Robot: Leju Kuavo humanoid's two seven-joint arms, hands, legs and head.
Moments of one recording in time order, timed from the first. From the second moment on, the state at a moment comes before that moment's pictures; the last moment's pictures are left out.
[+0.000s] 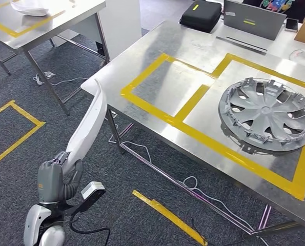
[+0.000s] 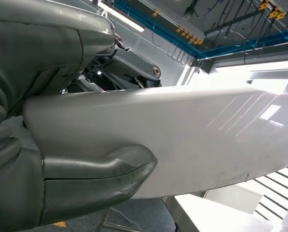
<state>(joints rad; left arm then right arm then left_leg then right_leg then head) 0.13 -0.04 -0.29 -1.61 -0.92 0.49 -0.24 0.01 0.10 -0.57 -0.20 0.58 0.00 -0.33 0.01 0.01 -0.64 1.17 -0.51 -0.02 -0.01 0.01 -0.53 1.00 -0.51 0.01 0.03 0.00</state>
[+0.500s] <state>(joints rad) 0.13 -0.05 -0.28 -1.61 -0.93 0.49 -0.24 0.01 0.10 -0.57 -0.20 0.59 0.01 -0.33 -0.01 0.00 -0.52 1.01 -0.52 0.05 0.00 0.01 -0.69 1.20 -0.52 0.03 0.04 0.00</state>
